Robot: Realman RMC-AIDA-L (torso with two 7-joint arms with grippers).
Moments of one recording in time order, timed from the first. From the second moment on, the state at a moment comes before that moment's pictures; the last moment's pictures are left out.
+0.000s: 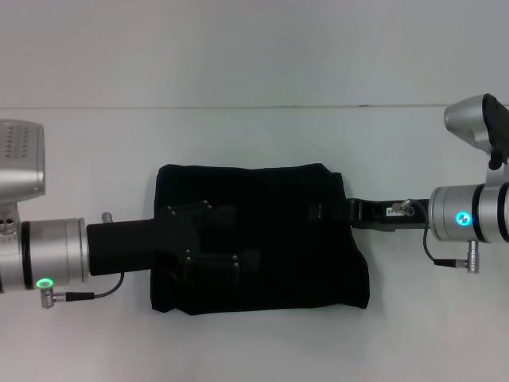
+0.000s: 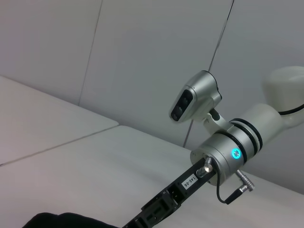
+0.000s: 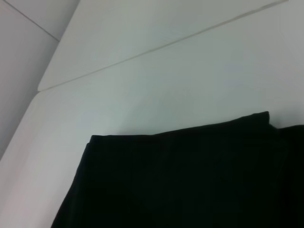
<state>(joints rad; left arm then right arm) -0.60 -2.12 0.51 0.58 2.12 1.64 -1.32 0.82 2.05 -0.79 -0.27 -2.09 -0.99 2.15</state>
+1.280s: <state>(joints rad) -0.60 -2.12 0.51 0.58 2.13 1.63 -1.33 0.82 2.08 -0.78 -0.29 -2.04 -0.97 2.06</state>
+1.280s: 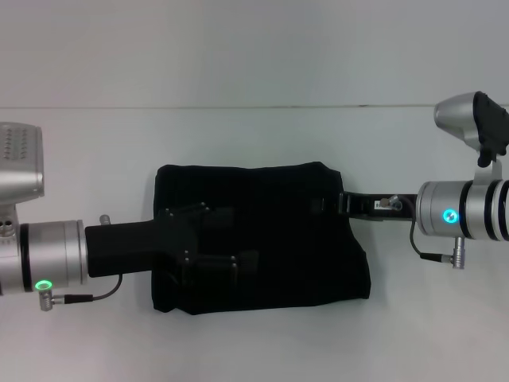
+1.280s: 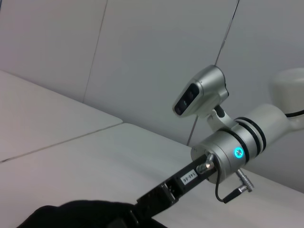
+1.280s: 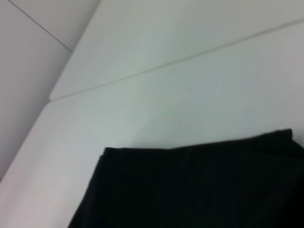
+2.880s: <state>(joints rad) -0.64 -2.12 0.50 0.58 2.10 1.32 -1.61 0.70 2.06 -0.76 -0.41 -2.02 -0.95 2.01</state>
